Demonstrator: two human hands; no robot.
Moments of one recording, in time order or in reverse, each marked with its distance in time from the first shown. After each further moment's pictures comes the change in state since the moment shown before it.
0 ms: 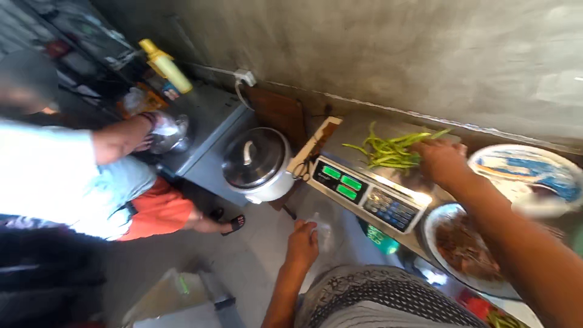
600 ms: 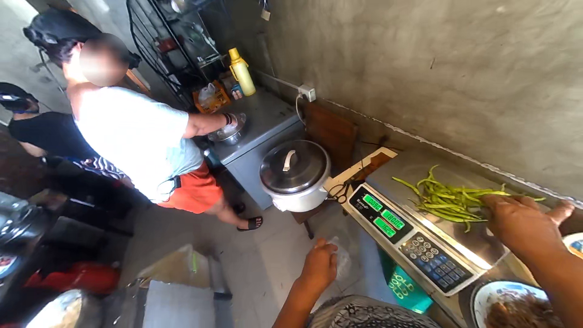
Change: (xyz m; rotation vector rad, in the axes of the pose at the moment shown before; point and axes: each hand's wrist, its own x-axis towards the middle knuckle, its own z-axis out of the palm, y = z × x) left_hand -0.004 -0.009 0.006 -0.016 0.050 -0.019; right_hand 0.009 0.007 -0.002 -0.097 0.033 -0.011
